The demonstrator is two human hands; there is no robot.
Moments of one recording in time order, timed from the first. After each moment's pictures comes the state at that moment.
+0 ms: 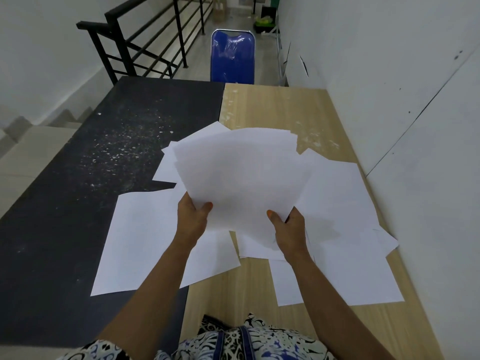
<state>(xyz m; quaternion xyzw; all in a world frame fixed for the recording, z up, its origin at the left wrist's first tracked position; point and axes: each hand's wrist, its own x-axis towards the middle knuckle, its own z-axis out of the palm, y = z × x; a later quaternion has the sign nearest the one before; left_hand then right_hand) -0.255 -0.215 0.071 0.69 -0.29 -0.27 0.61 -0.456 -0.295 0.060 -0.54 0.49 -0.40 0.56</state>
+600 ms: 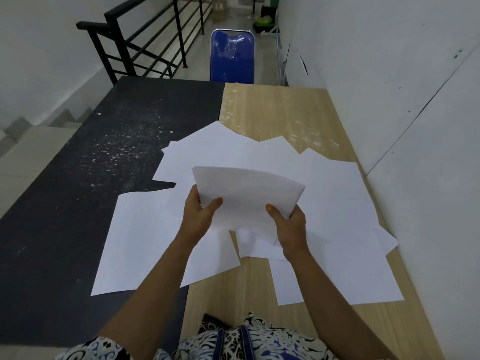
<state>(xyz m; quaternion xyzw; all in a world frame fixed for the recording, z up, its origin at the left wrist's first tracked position) -0.259 -0.221 0.071 0.66 -0.31 -0.33 0.60 -0.453 -0.294 0.074 -0.49 0.46 -0.43 0.60</state>
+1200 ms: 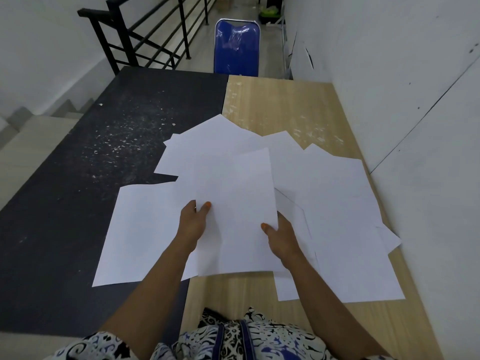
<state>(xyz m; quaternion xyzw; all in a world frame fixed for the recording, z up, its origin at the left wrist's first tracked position) -0.252 -0.211 0.039 0.74 -0.18 -0.35 0.54 -0.454 -0.286 0.033 -0.60 0.51 -0.23 0.57</state>
